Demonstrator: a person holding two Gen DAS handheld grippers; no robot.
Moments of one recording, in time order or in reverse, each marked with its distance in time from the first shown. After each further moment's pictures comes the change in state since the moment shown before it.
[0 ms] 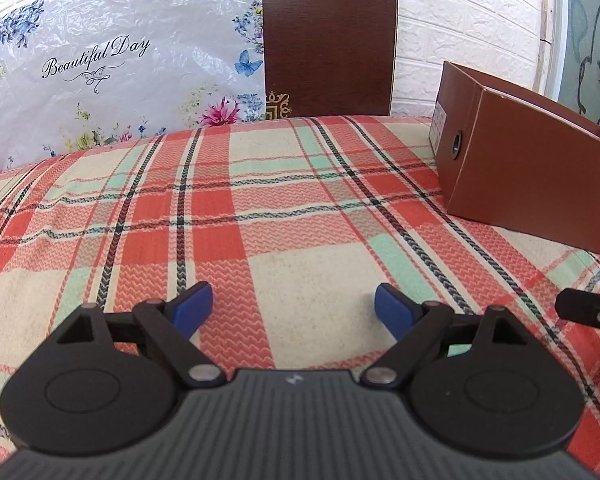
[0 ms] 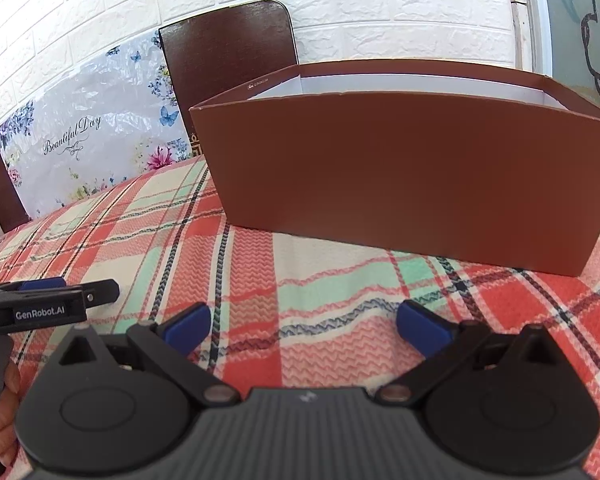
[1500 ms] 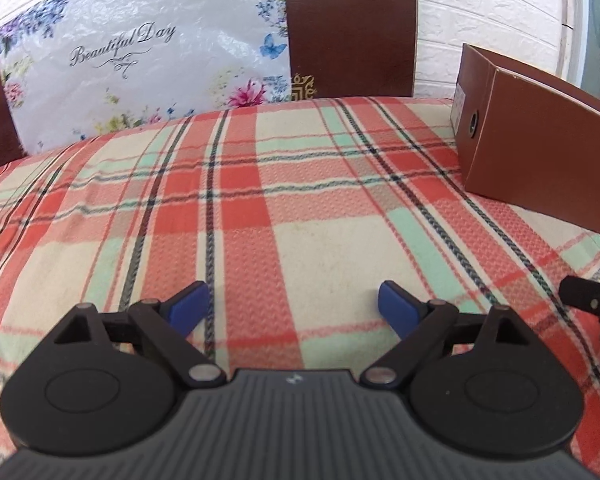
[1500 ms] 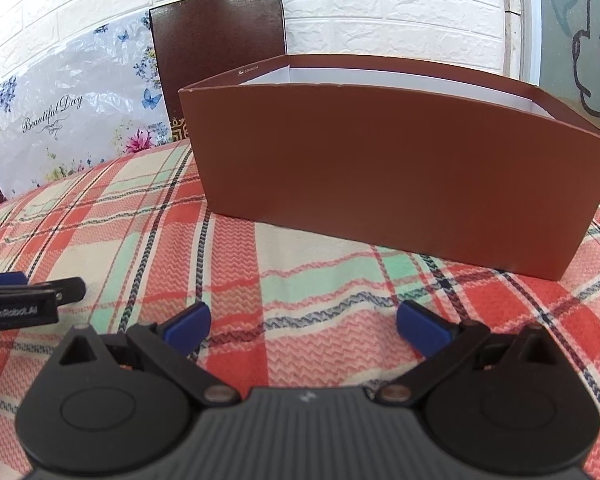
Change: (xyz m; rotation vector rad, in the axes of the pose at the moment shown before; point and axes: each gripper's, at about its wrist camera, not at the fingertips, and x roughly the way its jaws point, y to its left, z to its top) left arm -0.015 -0.002 -0.008 0.001 0.060 0.090; right arm 0.005 0.009 0.000 -0.055 0.029 -0.099
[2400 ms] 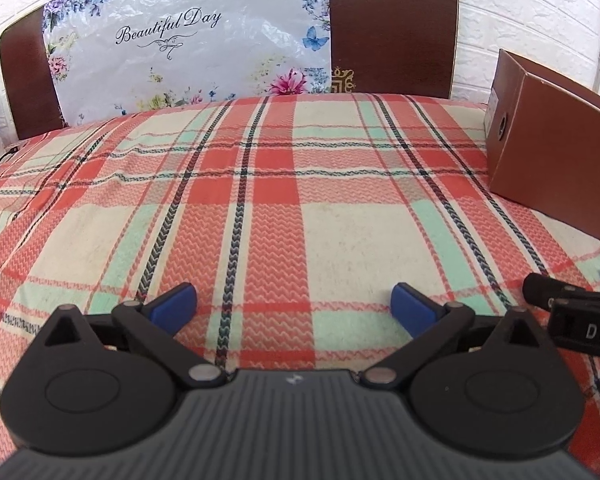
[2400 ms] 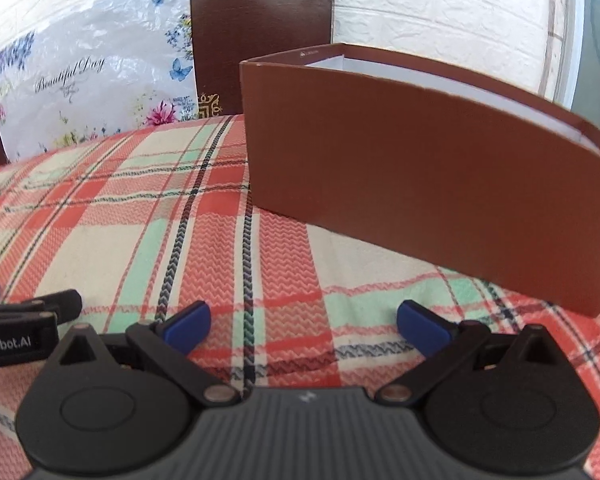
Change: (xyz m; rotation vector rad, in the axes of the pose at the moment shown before) left arm -0.006 -0.004 -0.007 -0.080 0.015 0.098; right arm 0.020 0.034 0.011 -0.094 0.032 0.015
